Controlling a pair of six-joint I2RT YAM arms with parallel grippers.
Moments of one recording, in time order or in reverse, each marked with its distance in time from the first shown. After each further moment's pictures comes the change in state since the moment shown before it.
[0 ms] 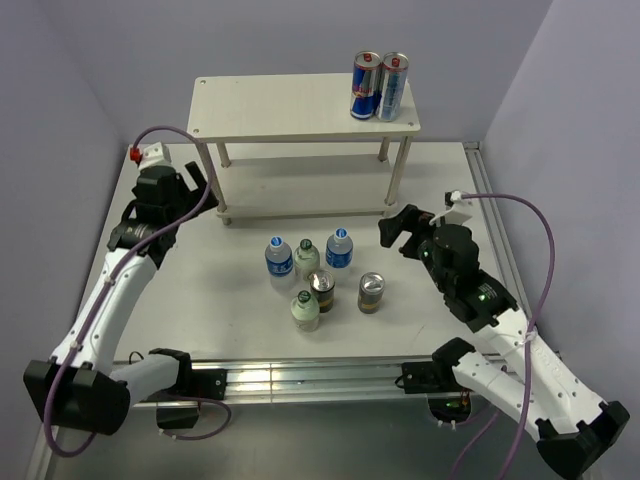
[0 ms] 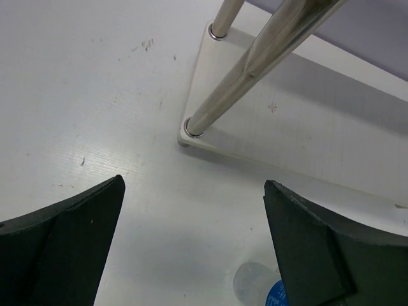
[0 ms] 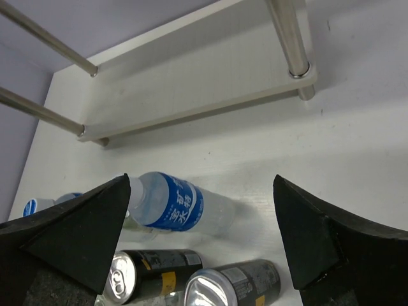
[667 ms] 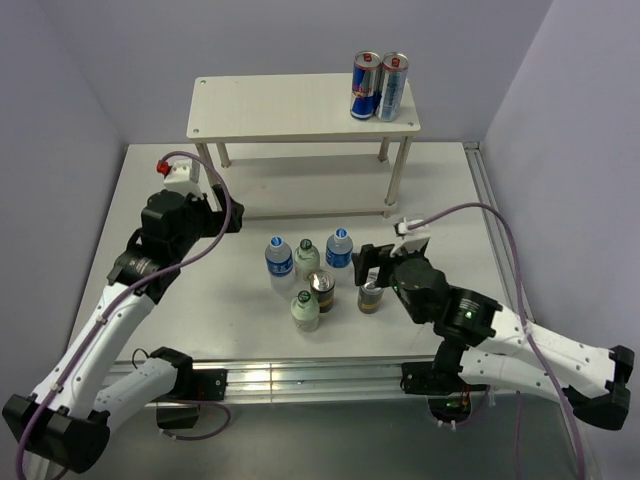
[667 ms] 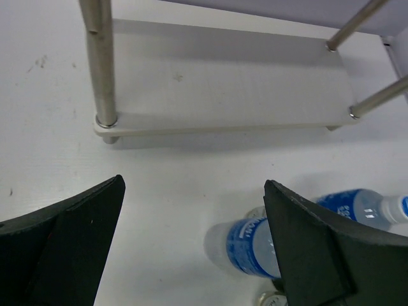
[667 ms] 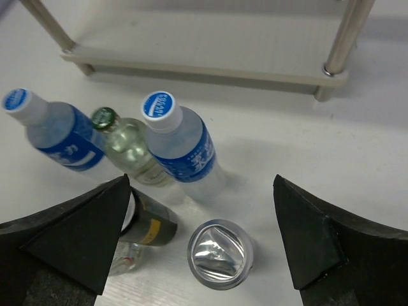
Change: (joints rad) left arm -0.158 -0.185 -0.134 0.111 0.137 0.119; right arm 0.554 0.084 -0.001 -0.033 0.439 -0.193
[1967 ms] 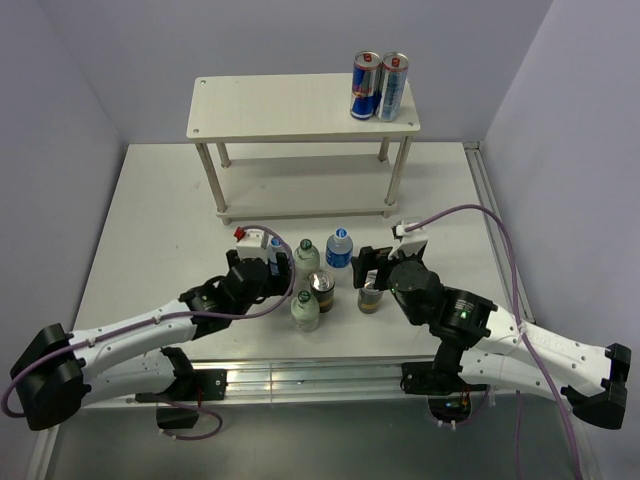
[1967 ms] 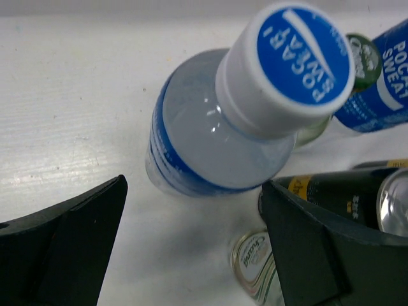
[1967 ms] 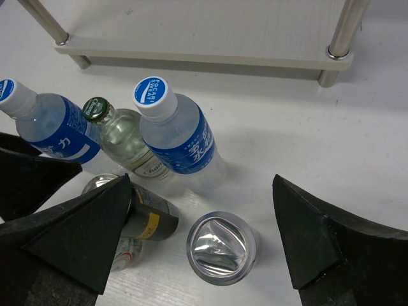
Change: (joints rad) left arm -0.600 0.079 -0.416 0.255 -0.389 -0.256; right arm 0.000 -0.056 -0.057 0.011 -0.016 0.048
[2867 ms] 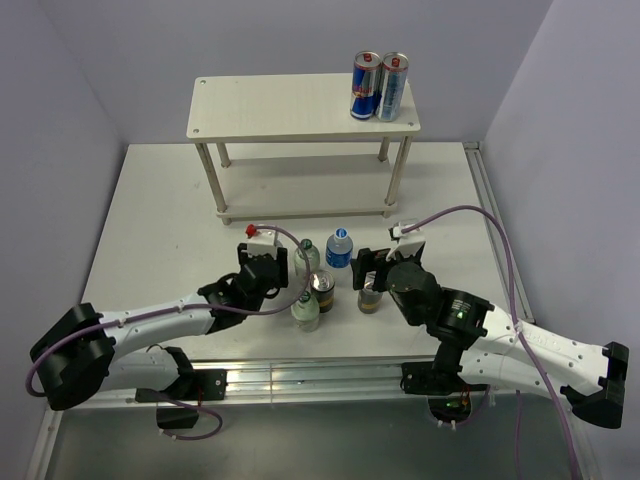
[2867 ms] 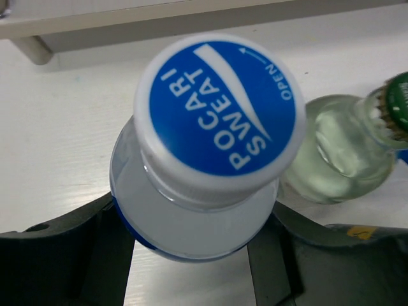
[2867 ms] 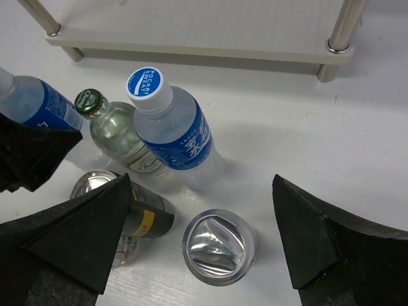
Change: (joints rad) left arm 0.001 0.179 0.002 0.227 -0.168 0.159; right arm 0.000 0.010 -0.018 0.005 0.000 -0.001
